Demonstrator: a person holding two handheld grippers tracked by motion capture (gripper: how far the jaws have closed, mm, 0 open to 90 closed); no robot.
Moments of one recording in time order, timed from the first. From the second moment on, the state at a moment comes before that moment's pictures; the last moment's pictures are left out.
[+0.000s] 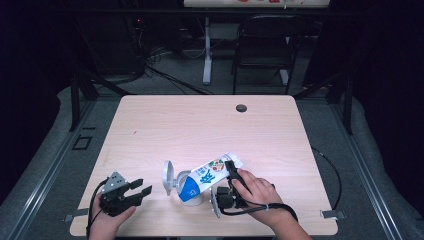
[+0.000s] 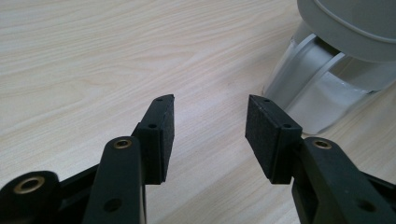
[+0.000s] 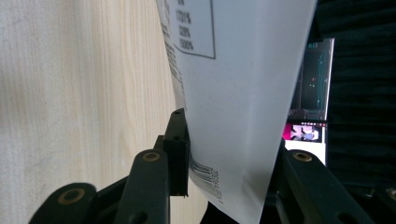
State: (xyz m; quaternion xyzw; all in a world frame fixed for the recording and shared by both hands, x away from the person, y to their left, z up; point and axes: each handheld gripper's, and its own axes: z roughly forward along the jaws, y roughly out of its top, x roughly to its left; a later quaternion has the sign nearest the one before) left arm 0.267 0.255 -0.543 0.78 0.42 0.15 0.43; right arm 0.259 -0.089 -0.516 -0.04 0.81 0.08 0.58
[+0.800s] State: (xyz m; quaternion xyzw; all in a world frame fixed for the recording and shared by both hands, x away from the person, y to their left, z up) left arm 0.268 0.255 -0.544 0.78 0.42 0.15 0.43; right arm 0.258 -0.091 -0.534 0.00 0.81 0.13 0.56
